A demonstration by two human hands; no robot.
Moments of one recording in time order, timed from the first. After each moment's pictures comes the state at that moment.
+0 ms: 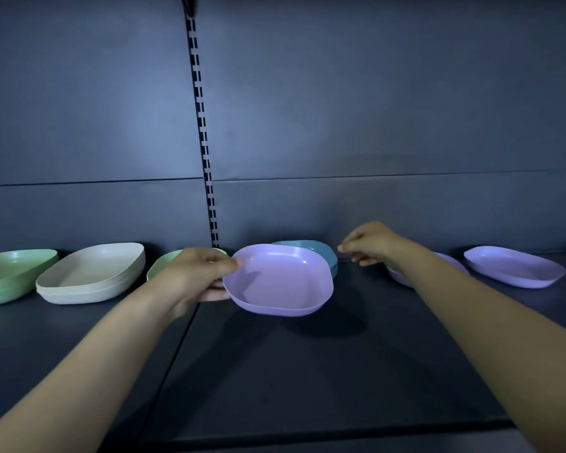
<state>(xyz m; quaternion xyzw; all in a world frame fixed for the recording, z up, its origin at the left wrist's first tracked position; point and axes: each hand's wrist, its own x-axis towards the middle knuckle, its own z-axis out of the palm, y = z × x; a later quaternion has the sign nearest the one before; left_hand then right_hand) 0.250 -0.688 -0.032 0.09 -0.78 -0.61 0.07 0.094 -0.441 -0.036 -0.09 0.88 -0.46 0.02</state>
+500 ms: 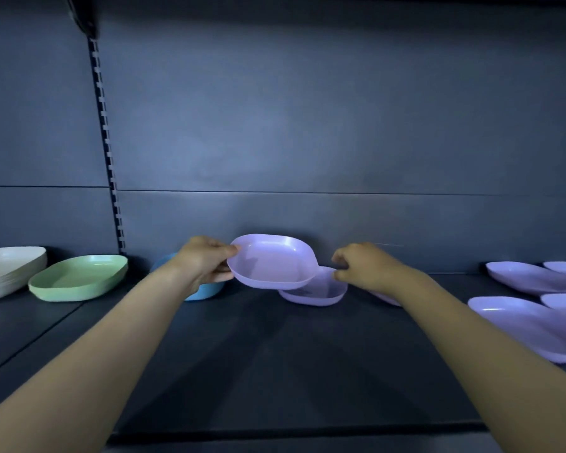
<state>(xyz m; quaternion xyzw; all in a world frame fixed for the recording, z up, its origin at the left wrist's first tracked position) 0.176 -0.497 -0.020 0.11 -0.75 -0.64 0.12 0.104 -0.248 -0.024 -0.22 0.97 -0.10 -0.09</state>
